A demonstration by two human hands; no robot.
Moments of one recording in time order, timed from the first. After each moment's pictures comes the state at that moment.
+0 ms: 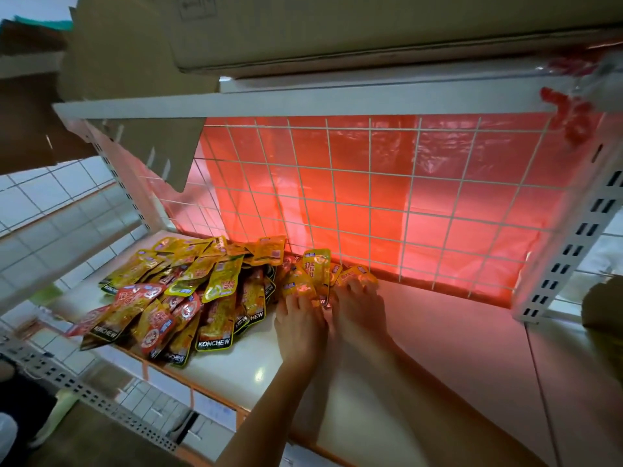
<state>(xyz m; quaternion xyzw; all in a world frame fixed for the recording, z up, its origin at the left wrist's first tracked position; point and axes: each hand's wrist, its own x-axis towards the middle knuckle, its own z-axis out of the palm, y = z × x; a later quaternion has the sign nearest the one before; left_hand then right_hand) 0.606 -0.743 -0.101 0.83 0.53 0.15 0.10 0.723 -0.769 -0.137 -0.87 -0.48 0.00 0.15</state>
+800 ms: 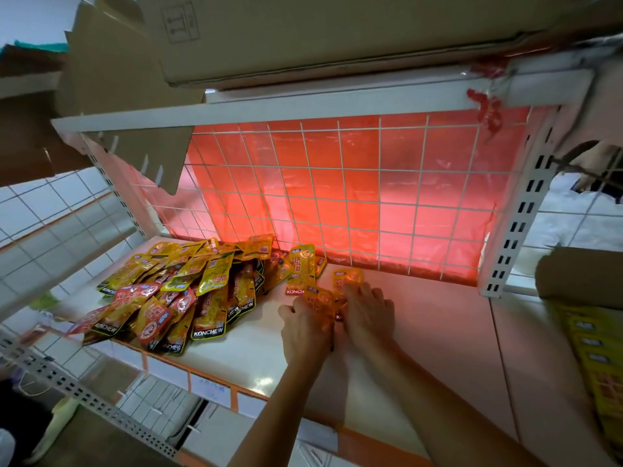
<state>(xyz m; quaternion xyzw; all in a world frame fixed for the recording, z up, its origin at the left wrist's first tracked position) 0.604 -0.800 -0.086 0.78 0.54 0.18 0.25 0.712 -0.836 -0.113 -0.88 -0.45 0.00 0.17</state>
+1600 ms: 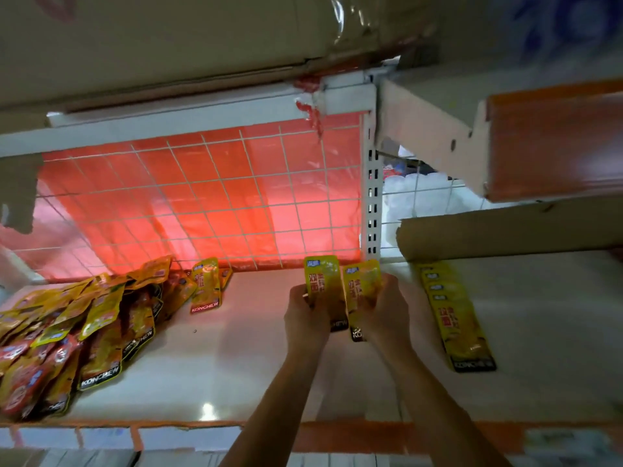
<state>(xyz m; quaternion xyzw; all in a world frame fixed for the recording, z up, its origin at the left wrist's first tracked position) 0.704 -0.904 -0.088 0.71 0.40 0.28 0.50 0.756 -1.006 -0.059 -0.86 -0.13 0.02 0.49</state>
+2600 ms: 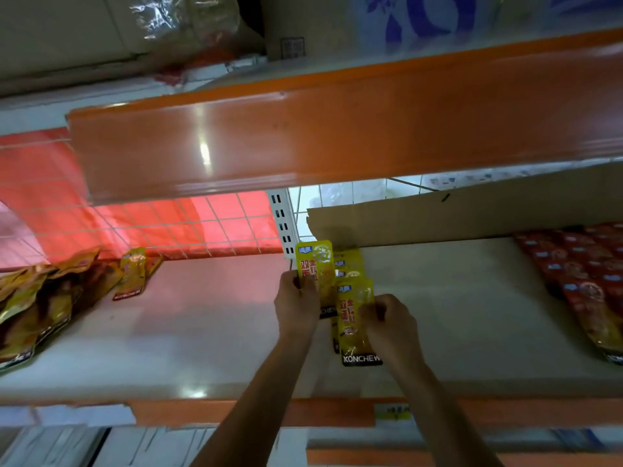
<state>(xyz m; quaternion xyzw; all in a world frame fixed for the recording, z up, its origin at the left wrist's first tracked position) 0.786 -1.046 -0.080 0.72 0.42 0.29 0.47 0.827 -1.183 -0.086 -0.86 -0.10 0.13 0.49</state>
